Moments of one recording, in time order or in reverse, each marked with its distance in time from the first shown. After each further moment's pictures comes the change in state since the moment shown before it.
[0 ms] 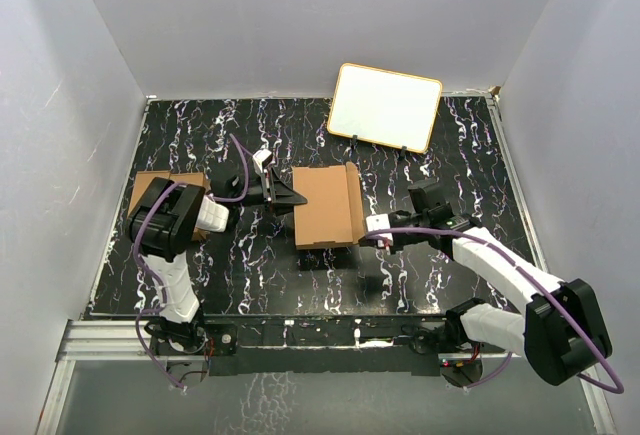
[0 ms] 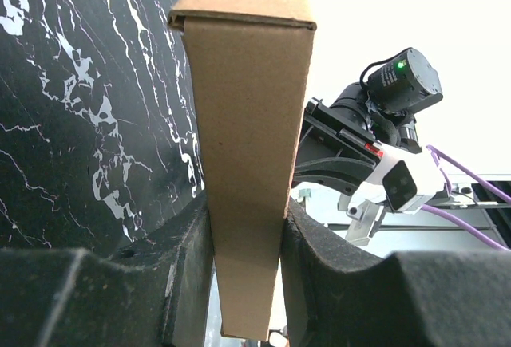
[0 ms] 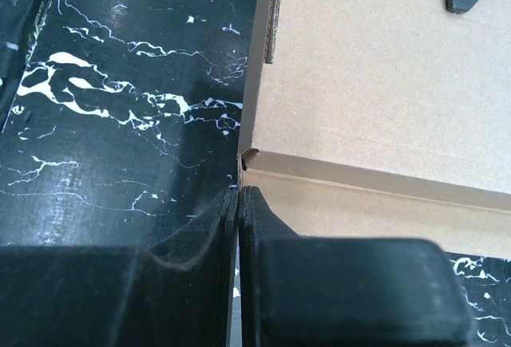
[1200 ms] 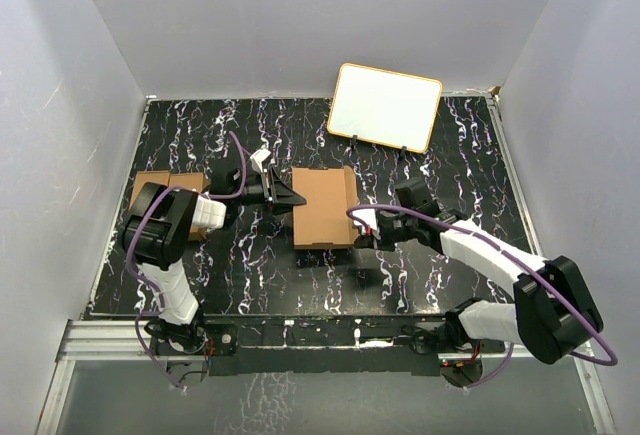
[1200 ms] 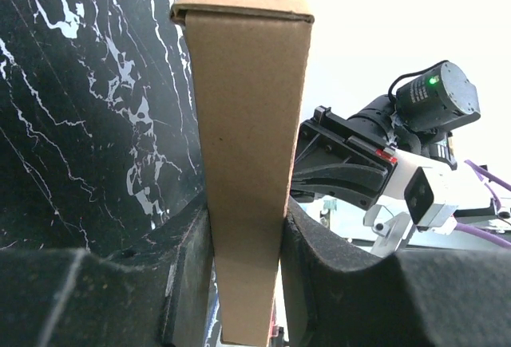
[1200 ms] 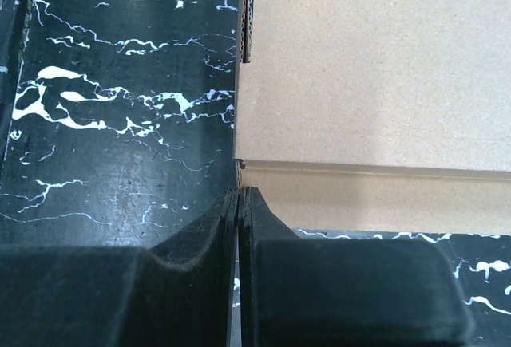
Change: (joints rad) left arm 0.003 -0.078 0.029 -0.295 -0.058 0.196; right arm 0.056 0.106 0.021 0.080 0.105 0.220
